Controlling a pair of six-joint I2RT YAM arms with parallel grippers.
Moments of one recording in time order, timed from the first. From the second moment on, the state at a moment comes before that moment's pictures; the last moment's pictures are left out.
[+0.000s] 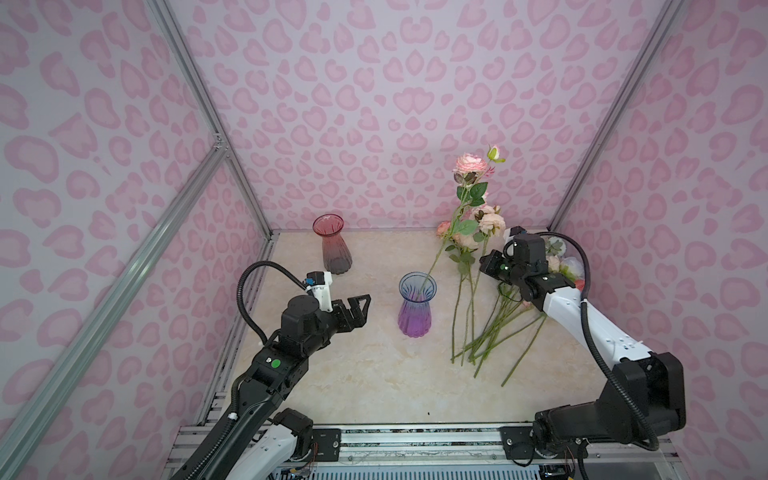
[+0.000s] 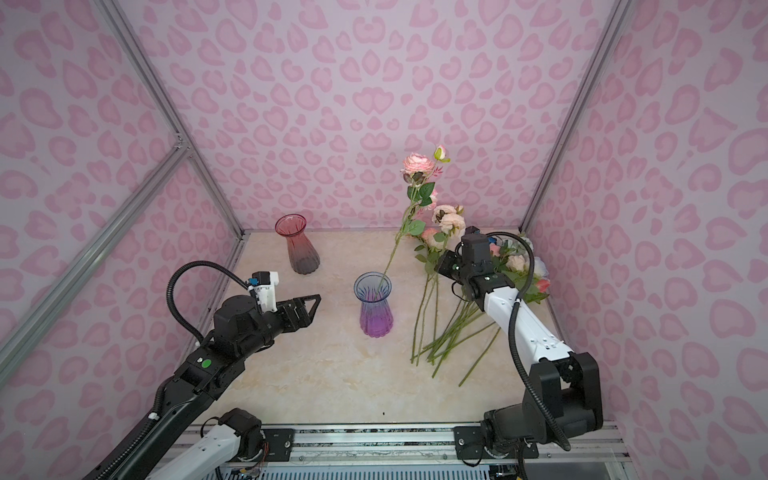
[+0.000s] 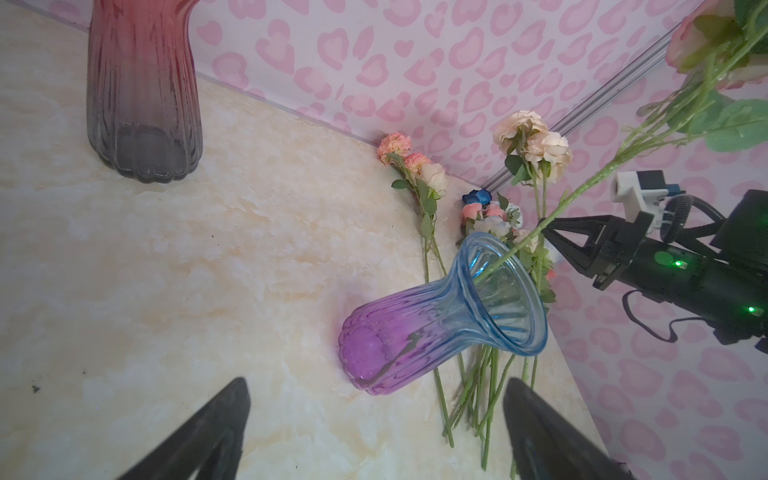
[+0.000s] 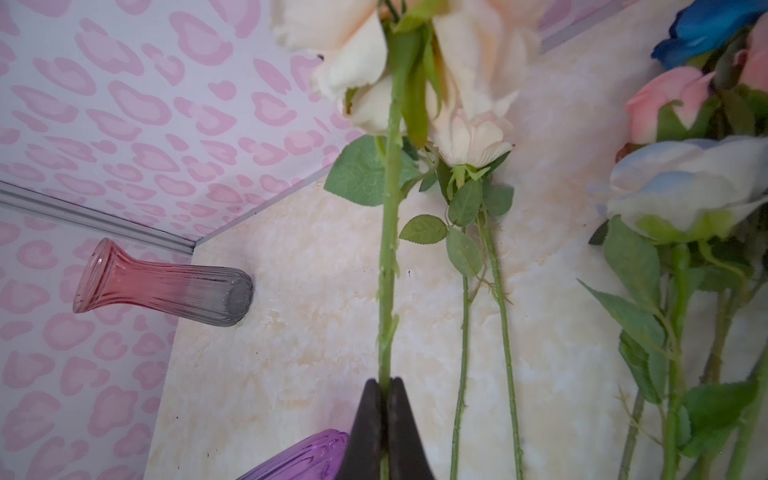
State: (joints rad) left arm -0.43 0.76 0.71 -0.33 0.10 -0.61; right arm 0.20 1.40 1.10 -0.27 -0.16 0.62
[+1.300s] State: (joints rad) left arm -0.43 0.82 0.87 -0.32 0.15 -0.55; right arm 0.61 1.02 1.27 0.06 0.20 0.27
